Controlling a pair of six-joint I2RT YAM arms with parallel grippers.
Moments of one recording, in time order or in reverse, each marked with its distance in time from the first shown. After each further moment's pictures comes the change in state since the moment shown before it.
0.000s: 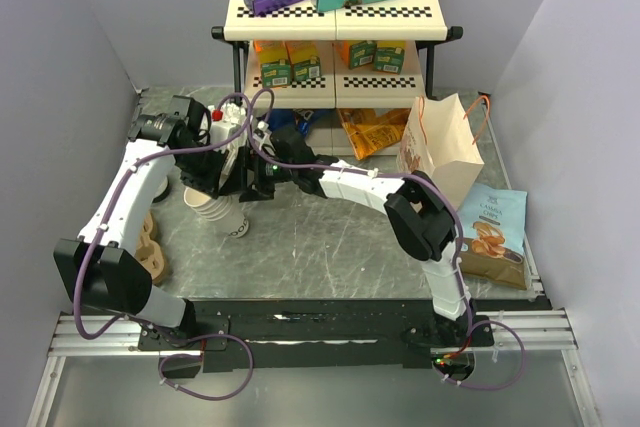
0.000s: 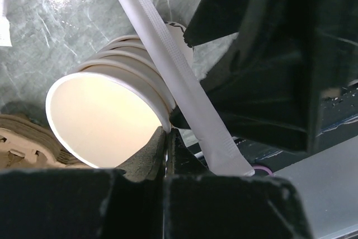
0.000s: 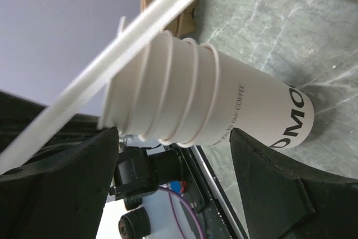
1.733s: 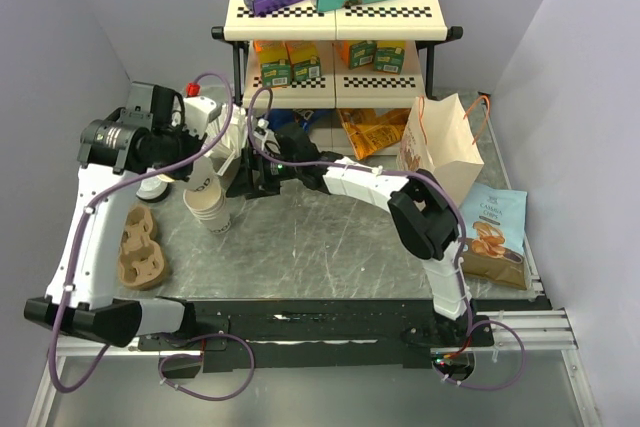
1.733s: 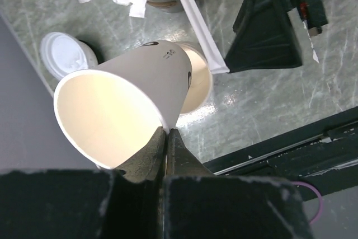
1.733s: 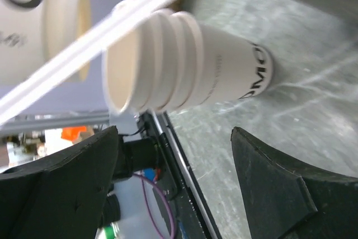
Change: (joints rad) left arm -0.026 -0.153 0.247 -0.097 -0.177 0.080; right arm -0.026 -0.002 0.004 -0.060 -0.027 -0.159
